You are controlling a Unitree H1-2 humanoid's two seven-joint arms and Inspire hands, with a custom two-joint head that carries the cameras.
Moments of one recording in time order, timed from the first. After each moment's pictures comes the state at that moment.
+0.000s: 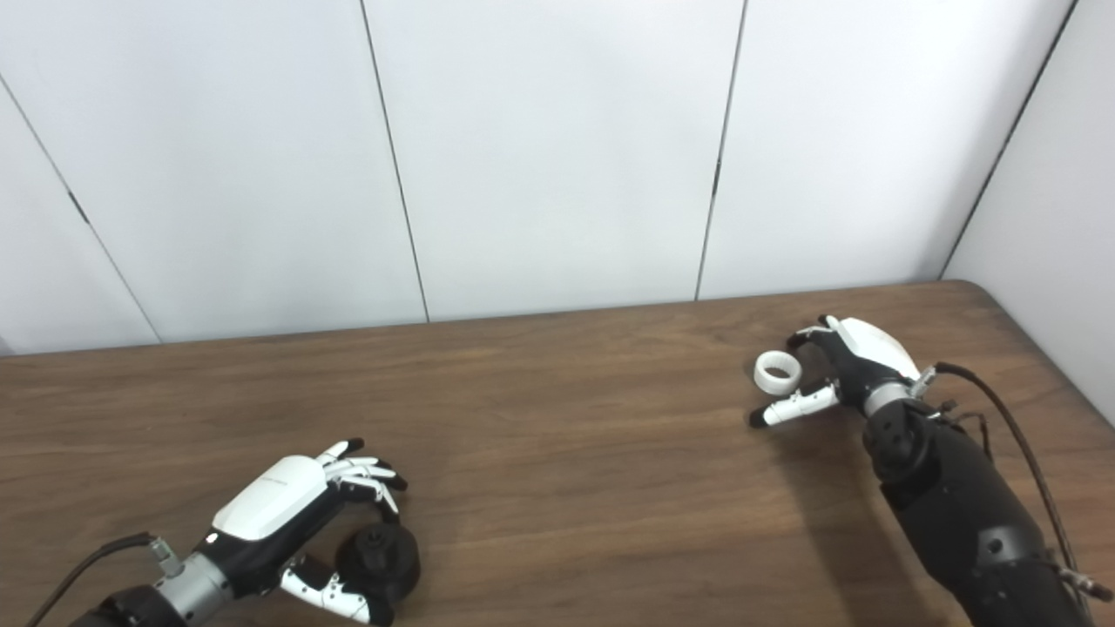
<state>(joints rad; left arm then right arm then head) -0.20 0.47 -0.27 -0.04 0.62 -0.26 -0.28 -0.51 -0.57 0.18 0.39 -0.58 0.34 0.13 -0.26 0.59</state>
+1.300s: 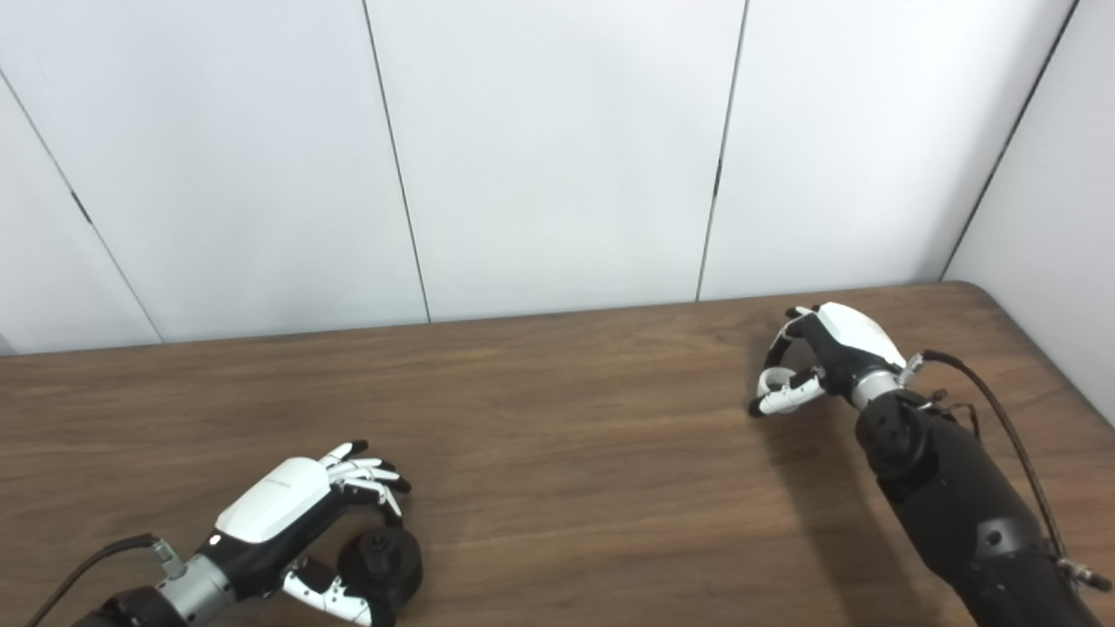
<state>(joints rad) -0.20 0.47 -0.27 -0.04 0.63 -0.28 -0.28 -0.52 -0.58 0.21 0.39 -0.57 0.30 0.11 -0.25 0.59</state>
